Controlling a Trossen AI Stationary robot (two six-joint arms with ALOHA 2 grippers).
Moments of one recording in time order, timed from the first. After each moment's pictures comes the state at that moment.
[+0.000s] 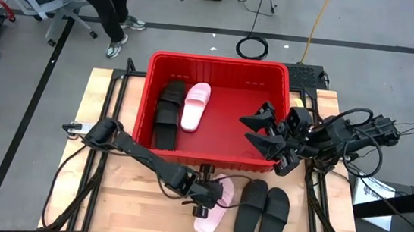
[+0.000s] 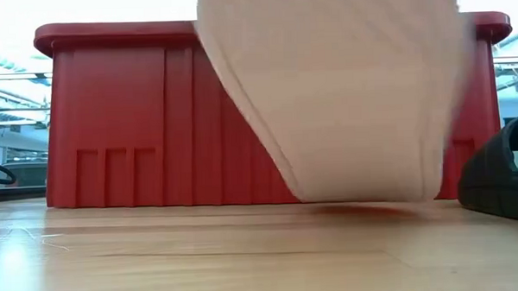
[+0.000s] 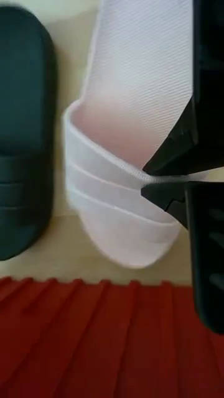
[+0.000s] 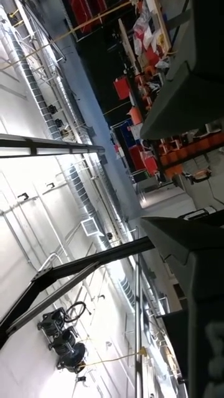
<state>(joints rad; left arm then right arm) -0.40 2.09 1.66 -0.56 -0.26 -0.21 0.36 1.27 1.30 0.54 0.29 0.28</state>
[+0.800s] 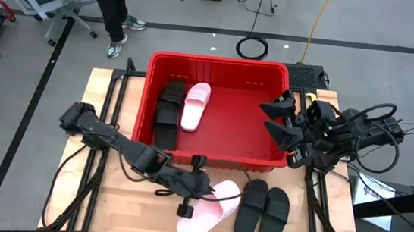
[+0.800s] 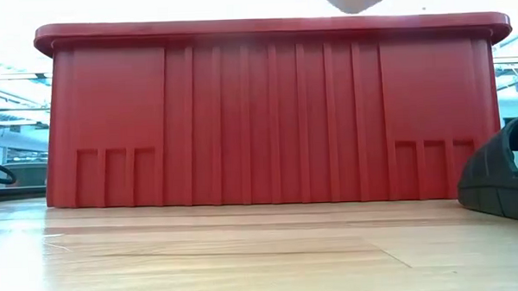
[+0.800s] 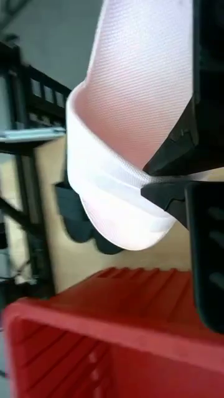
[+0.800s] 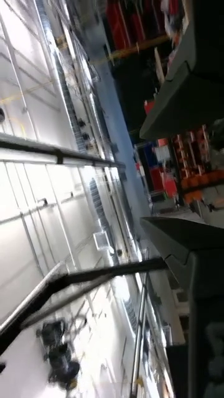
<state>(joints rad) -0.44 1.77 1.66 -0.53 -0.21 -0.15 0.36 1.19 1.30 0.52 0.34 0.10</state>
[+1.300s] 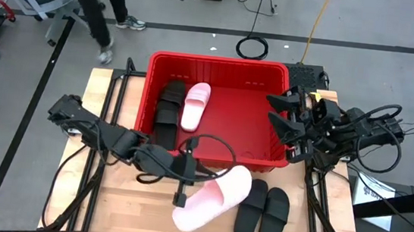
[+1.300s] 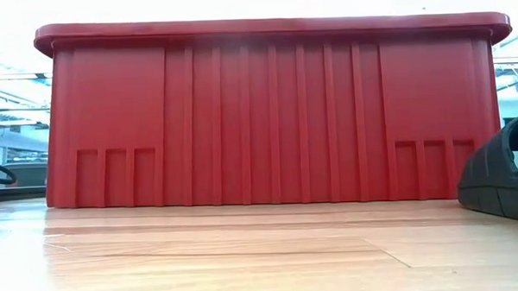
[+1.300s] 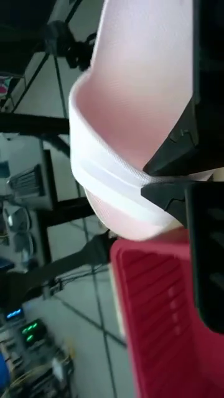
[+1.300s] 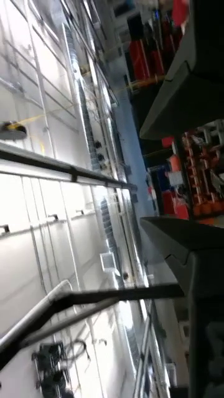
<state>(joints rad) -0.43 1.62 1.66 -0.36 -0.33 0.01 0.36 1.18 1.30 0.57 0.41 -0.03</state>
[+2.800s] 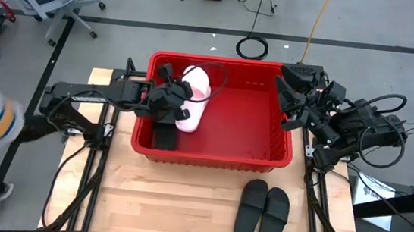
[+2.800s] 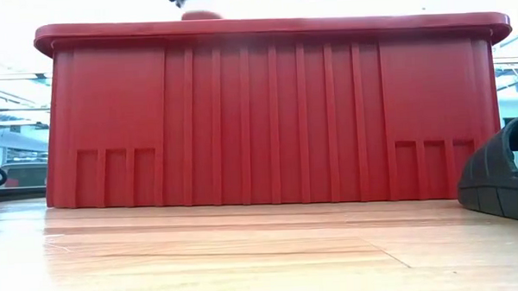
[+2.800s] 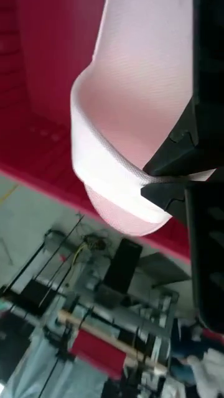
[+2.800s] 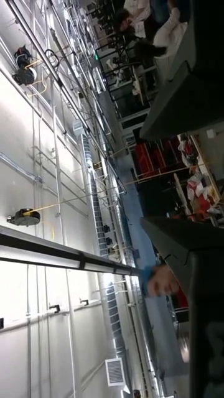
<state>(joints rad) 0.06 1.46 1.51 -0.78 -0.77 0.18 0.28 1.14 1.30 0.59 0.71 -0.17</state>
